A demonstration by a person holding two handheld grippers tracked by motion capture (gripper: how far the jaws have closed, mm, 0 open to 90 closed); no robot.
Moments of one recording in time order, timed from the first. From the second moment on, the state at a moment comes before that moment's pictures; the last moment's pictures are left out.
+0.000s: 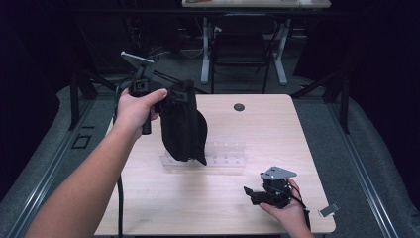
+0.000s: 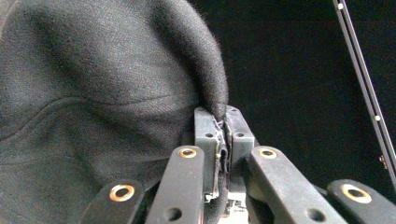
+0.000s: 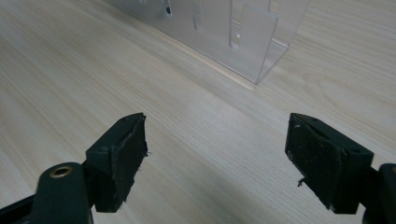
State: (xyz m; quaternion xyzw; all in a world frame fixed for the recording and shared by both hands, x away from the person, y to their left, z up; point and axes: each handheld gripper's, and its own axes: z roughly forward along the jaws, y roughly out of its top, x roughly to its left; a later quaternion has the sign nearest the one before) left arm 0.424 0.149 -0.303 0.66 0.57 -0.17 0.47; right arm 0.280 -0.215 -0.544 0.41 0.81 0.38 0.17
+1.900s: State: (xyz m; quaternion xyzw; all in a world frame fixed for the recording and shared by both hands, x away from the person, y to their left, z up) left arm 0.427 0.122 -0.306 0.66 0.56 -0.18 0.47; right arm 0.322 -0.095 -0.485 0.30 0.84 0.42 0.15
